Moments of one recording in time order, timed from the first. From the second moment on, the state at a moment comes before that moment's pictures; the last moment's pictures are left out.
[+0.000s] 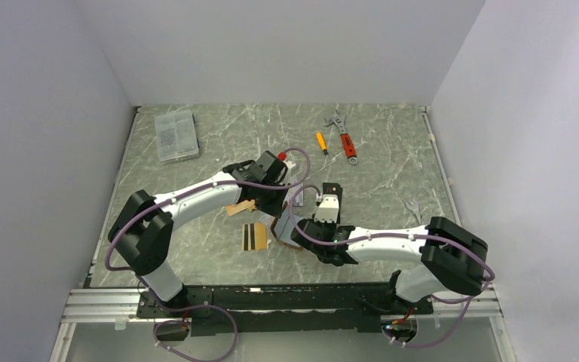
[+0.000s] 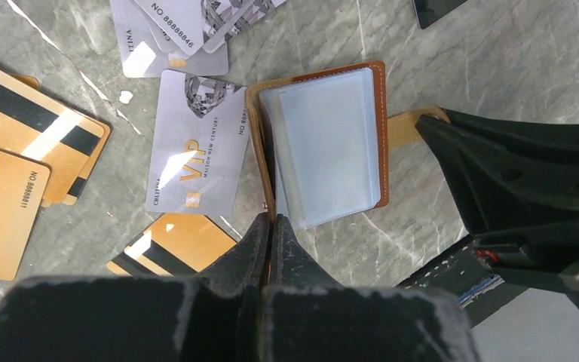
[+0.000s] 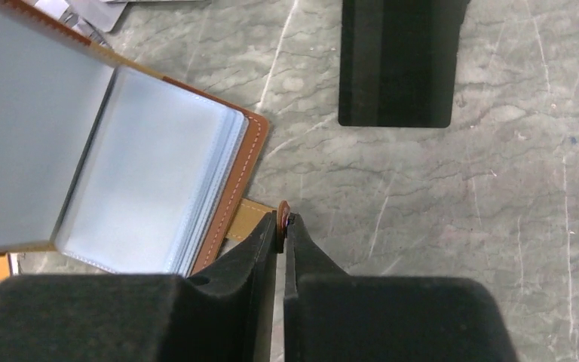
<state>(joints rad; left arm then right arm) -0.77 1.64 1.18 -0.58 0.16 -0.30 1.14 1.42 0.62 -0.29 0.70 0.99</state>
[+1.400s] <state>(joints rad) -0.88 1.85 1.26 -0.52 0.60 -0.06 0.96 1.11 0.23 0.15 0.44 1.05</state>
